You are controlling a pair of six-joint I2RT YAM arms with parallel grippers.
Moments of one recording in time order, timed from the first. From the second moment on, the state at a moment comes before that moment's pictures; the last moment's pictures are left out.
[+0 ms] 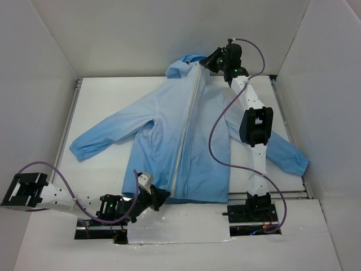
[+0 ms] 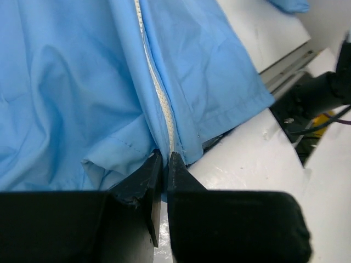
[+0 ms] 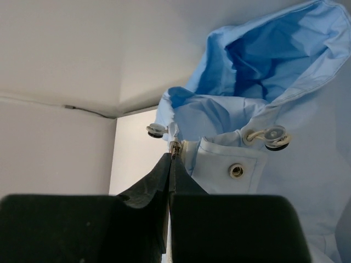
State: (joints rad) left arm -1.62 0.84 0.07 0.45 -0.75 -0.81; right arm 0.13 2.43 2.34 -0.18 -0.33 0.84
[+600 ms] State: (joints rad) left arm -1.54 0.84 0.43 -0.38 -0.90 -1.23; right arm 0.06 2.18 2.36 -0.19 -0.29 0.69
